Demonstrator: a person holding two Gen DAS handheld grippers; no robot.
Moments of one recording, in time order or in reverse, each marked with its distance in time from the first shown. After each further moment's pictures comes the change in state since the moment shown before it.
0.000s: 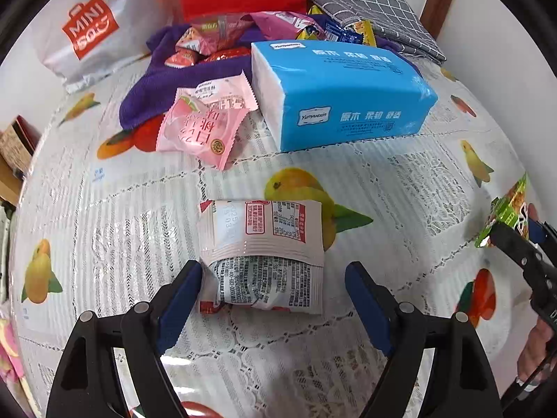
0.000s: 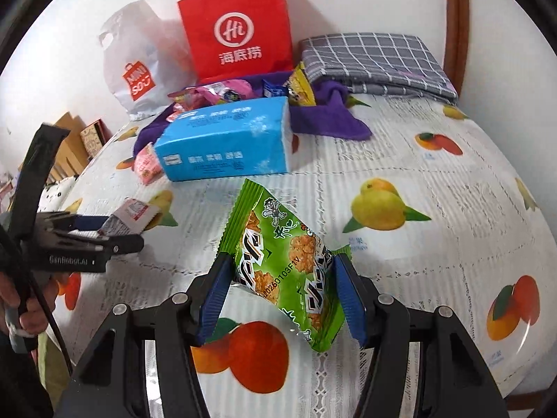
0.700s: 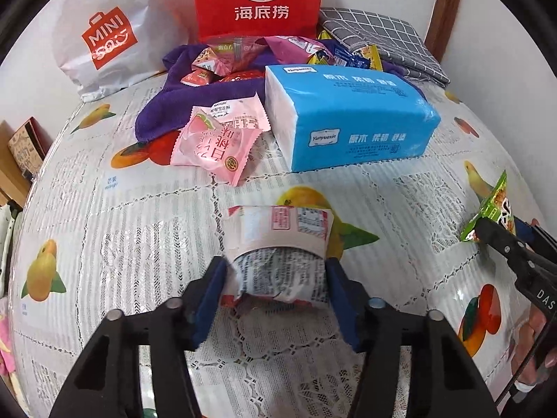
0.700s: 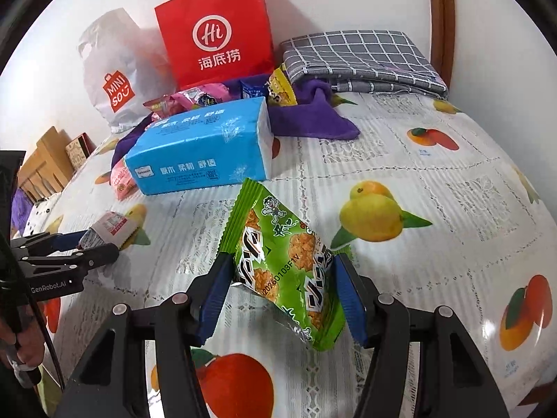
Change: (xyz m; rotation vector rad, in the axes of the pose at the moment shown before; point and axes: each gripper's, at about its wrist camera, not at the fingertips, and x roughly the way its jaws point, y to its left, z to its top) left arm -0.006 0.007 -0.003 -0.040 -0.108 0.012; right arm 0.021 -0.008 0.004 0.024 -0.041 -0.028
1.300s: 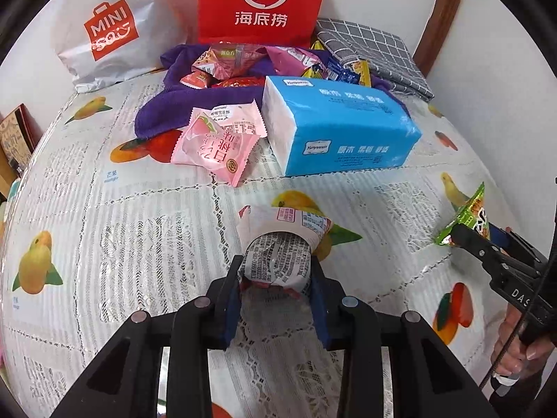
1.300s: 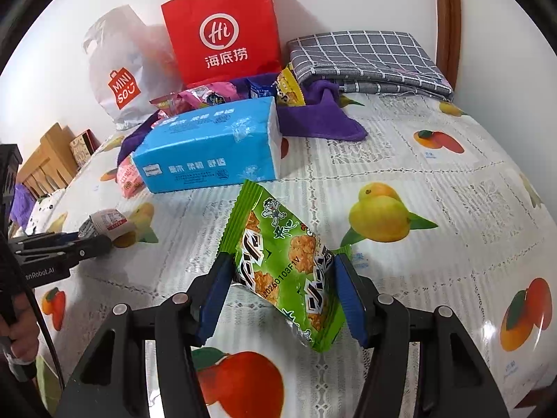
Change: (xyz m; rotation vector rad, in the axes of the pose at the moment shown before) left arm -0.018 0.016 -0.003 -0.043 -0.011 -0.112; right arm -0.006 0.009 0.005 -0.012 0.008 0.004
